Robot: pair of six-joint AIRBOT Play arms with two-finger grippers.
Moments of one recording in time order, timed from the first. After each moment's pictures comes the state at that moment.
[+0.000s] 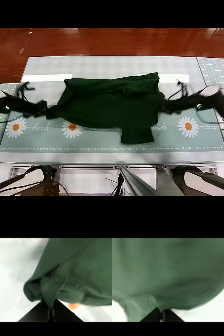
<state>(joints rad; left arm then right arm) 0.36 -1.26 0.88 1.07 -1.20 -1.24 -0.15 -1.26 0.86 -0.87 1.14 1.22</state>
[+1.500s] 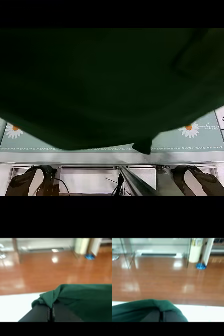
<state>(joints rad) 0.33 -0.59 1.79 1.05 -1.42 -1.41 -0.26 -0.84 2.07 -1.26 1.45 1.50</state>
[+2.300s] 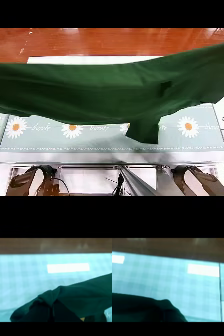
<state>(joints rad) 0.32 -0.54 1.67 0.95 -1.57 -1.51 -0.26 -0.89 2.04 -1.23 1.72 1.45</state>
